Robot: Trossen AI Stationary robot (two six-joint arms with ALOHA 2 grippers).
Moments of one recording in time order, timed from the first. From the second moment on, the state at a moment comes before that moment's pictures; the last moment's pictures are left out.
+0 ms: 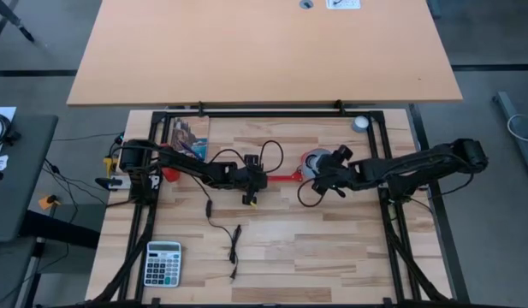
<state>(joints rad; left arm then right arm) 0.05 1.85 0.98 0.06 -0.31 0.36 0.07 1.23 0.67 -0.45 0.66 0.44</state>
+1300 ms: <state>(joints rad) 0.08 1.85 0.98 0.06 -0.27 0.42 0.04 1.25 0.67 -0.44 0.69 0.98</state>
